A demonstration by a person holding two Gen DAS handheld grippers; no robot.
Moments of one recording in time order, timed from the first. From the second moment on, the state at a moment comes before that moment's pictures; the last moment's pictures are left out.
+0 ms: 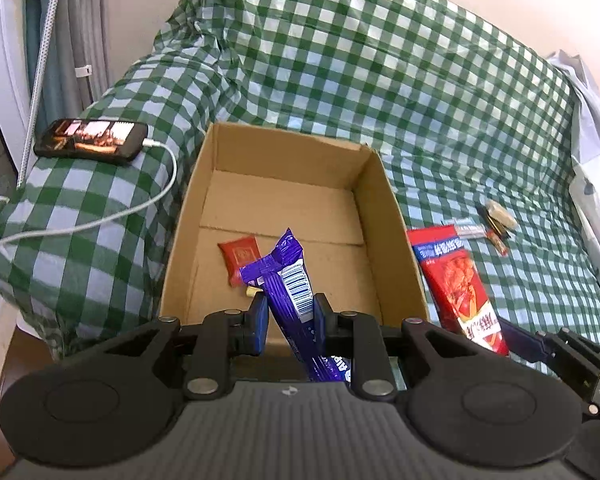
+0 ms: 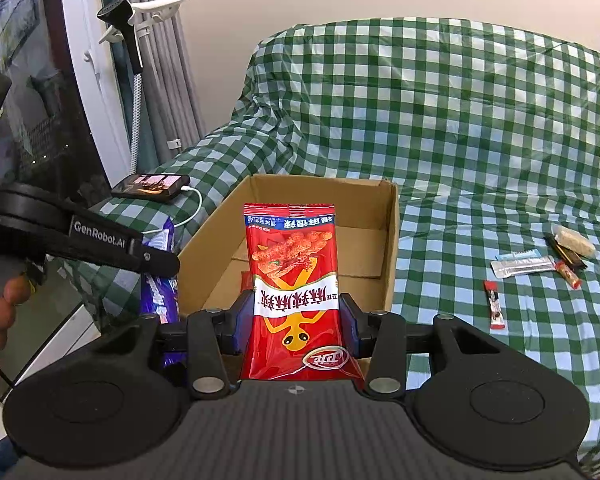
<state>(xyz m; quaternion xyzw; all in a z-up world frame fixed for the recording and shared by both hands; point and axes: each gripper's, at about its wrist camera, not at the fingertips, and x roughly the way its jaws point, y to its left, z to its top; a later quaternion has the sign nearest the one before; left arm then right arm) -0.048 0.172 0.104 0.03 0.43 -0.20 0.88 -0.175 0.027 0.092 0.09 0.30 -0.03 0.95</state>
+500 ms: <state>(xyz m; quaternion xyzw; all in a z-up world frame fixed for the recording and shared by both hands) 0.033 0.142 0.080 0.04 0.45 -0.18 0.88 -0.094 0.011 0.066 0.10 0.32 -0.02 0.94</state>
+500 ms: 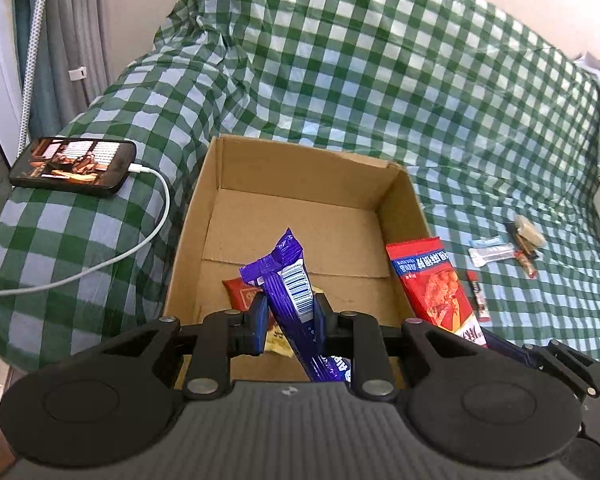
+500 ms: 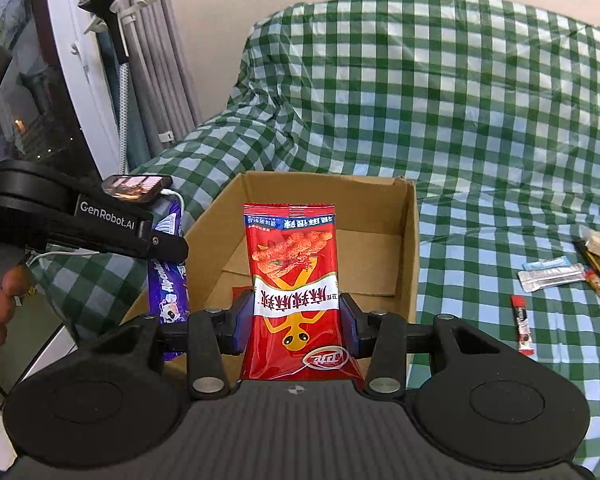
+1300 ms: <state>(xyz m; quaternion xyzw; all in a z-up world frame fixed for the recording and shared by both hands) 0.114 0.105 0.006 0.08 0.50 -0.16 0.85 -0.015 -0.017 0.003 0.13 0.37 -0.04 0.92</state>
